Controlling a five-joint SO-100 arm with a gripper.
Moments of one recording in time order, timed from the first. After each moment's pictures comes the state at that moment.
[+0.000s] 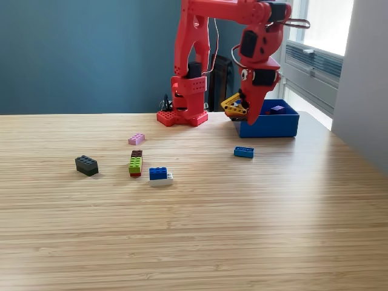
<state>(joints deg) -42.1 84.1 82.0 95.7 31.0</state>
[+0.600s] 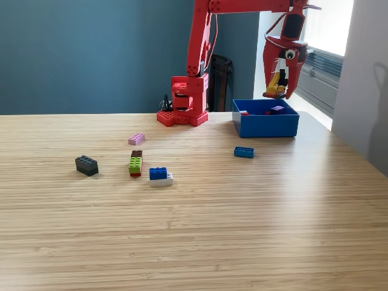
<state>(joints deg) -72.4 84.1 75.5 98.4 25.0</state>
